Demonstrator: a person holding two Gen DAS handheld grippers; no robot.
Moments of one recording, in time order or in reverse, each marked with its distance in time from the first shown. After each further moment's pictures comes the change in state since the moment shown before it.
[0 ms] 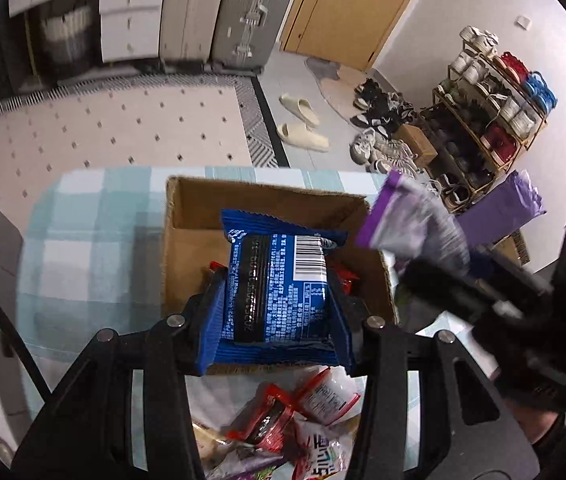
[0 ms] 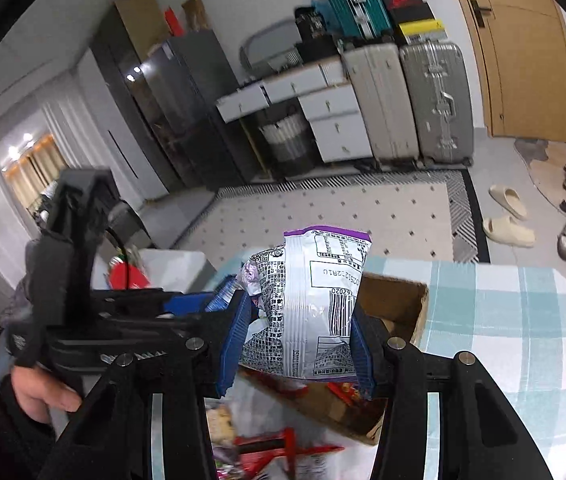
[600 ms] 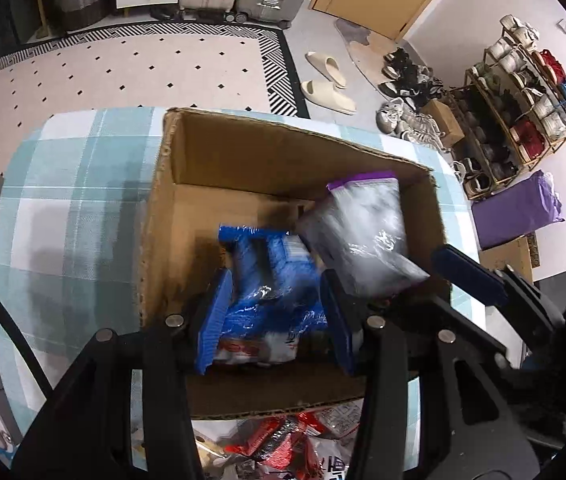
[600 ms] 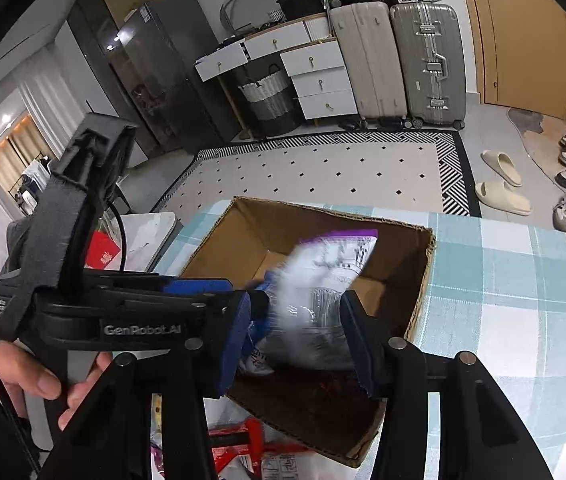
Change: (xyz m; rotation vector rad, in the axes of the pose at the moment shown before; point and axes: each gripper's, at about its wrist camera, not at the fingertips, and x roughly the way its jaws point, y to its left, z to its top) left arm 0.102 0.030 -0.015 -0.087 0.141 0.061; right arm 0.068 -0.029 -0.039 0.005 0.129 -0.055
